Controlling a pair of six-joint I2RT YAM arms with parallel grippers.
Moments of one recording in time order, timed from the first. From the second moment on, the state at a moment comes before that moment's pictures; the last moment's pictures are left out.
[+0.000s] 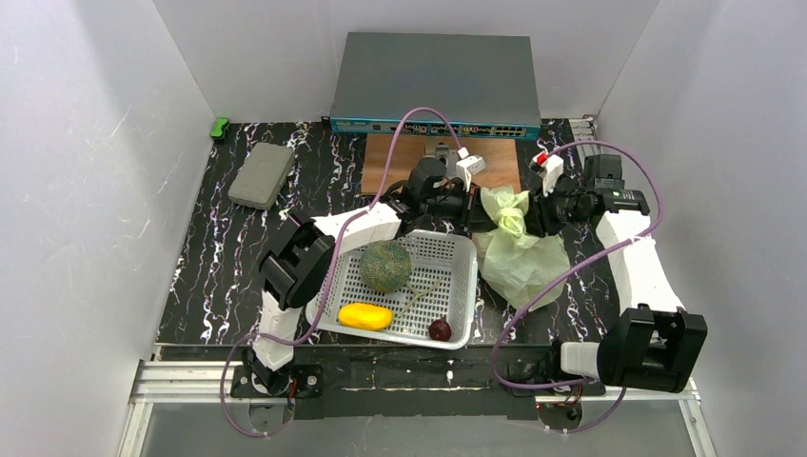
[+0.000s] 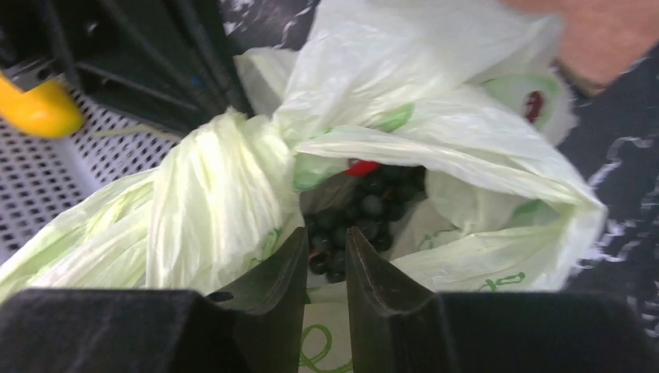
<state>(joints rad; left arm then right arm) -0.80 2.01 1.46 0.23 0.69 -0.50 -0.06 1.27 1.12 -0.82 -0.71 -0.51</state>
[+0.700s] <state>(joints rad) -0.79 2.11 1.52 0.53 0.96 -0.73 0.07 1.33 1.08 -0.65 -1.03 -0.19</state>
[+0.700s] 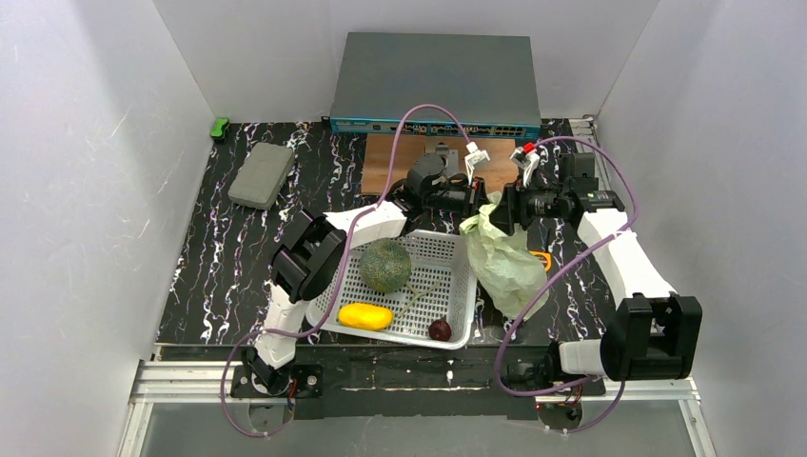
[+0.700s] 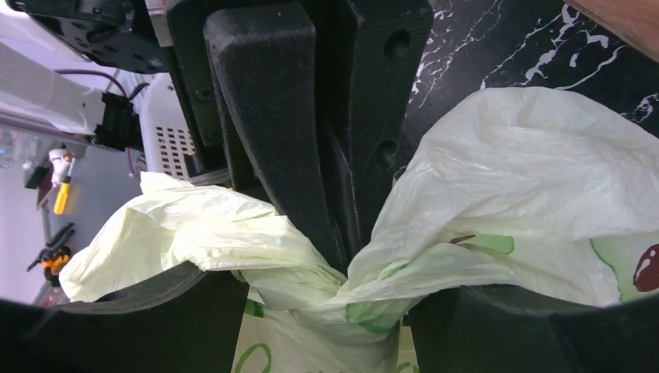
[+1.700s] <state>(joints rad) -0.78 2.11 1.47 0.62 1.01 -0.78 -0.01 1.19 1.02 -0.79 -0.73 -0.26</state>
